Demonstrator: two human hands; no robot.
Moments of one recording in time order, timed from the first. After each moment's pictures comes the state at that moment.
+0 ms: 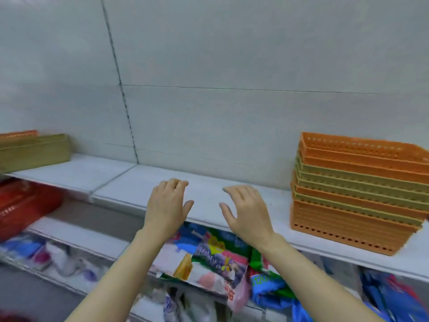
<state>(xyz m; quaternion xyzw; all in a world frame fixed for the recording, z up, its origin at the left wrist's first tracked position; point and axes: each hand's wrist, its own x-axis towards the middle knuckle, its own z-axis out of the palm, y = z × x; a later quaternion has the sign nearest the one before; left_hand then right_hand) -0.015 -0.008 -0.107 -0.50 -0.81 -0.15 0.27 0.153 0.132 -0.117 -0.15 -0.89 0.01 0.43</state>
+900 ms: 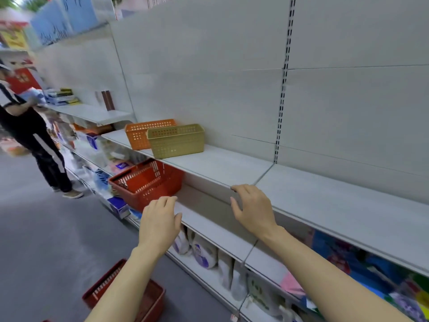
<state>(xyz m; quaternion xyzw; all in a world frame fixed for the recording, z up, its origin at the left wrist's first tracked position) -0.383 -0.353 -0.167 -0.28 -0.93 -0.08 0.25 -0.286 -0.122 -0.155 -0.05 -0.91 0.13 0.38</state>
